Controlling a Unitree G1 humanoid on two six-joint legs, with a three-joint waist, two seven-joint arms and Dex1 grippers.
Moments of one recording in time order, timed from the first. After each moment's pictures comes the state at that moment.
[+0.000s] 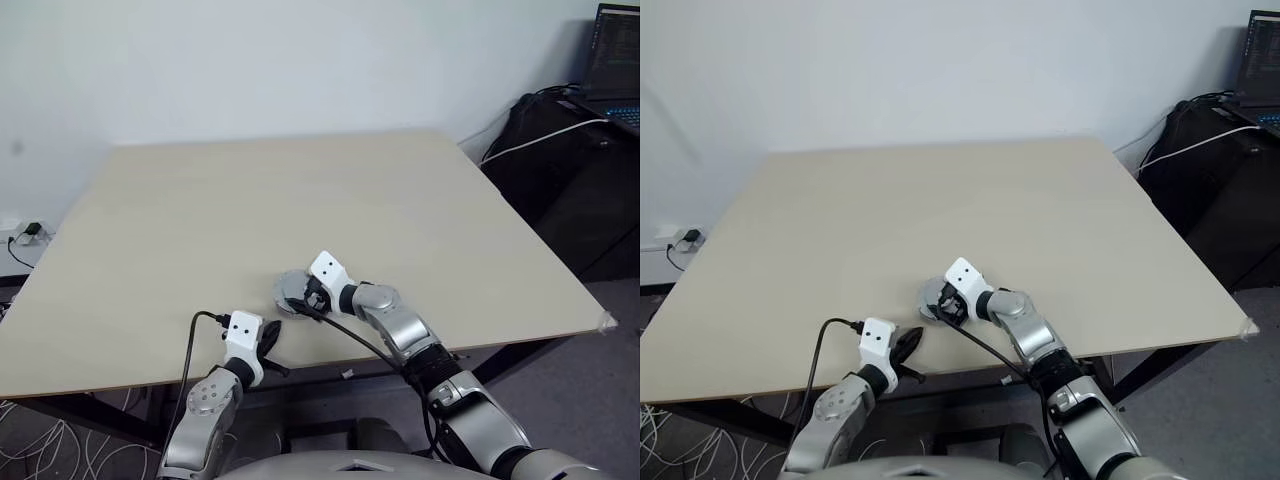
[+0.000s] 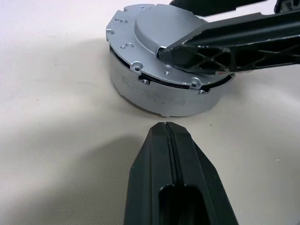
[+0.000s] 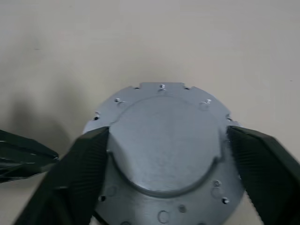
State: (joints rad) left arm 0.27 0.11 -0.16 -0.05 -0.10 0.16 -0.34; right arm -0.42 -0.12 0.38 0.43 -0.01 0.25 0.61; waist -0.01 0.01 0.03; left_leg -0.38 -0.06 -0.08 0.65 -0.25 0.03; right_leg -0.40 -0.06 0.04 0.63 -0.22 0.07
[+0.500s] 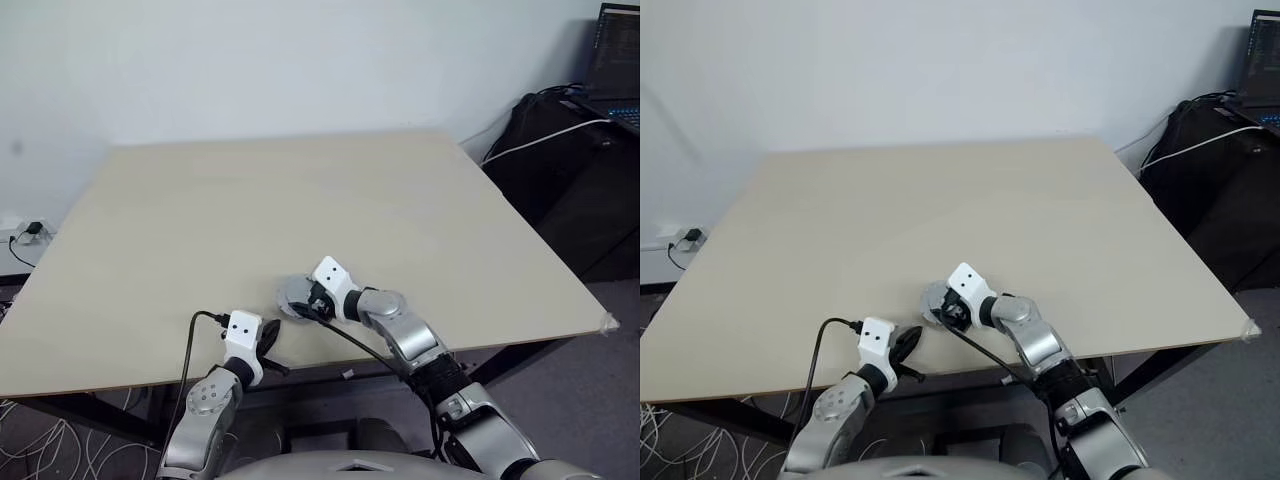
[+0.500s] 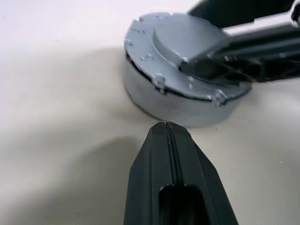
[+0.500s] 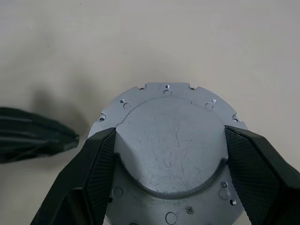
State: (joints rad) left arm 0.27 0.12 -0.16 -0.05 -0.10 0.14 -0.35; right arm -0.34 -0.16 0.38 0.27 -0.01 0.34 0.65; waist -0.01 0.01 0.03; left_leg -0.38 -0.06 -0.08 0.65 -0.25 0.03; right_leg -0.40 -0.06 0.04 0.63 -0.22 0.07
